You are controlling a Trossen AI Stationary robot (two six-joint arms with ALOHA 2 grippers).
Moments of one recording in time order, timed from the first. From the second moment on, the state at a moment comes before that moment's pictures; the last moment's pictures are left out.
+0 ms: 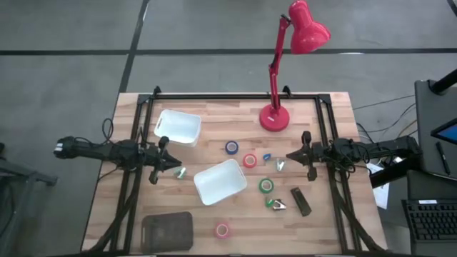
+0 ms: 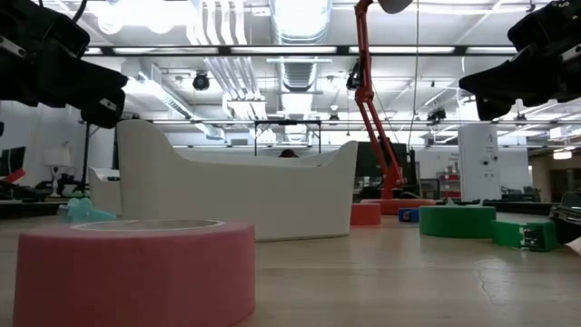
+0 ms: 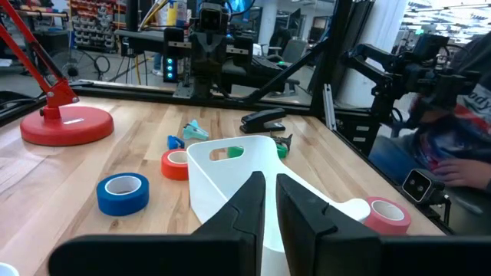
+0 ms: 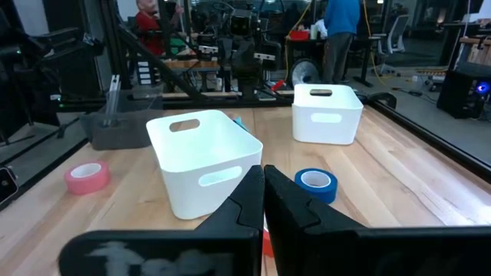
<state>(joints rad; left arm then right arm) -0.14 0.13 0.01 0.01 0.01 -0.14 0.12 0.17 0.02 0.08 0.11 0.07</state>
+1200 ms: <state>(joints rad) -0.14 0.13 0.01 0.01 0.01 -0.14 0.14 0.44 0.02 0.27 0.14 0.67</state>
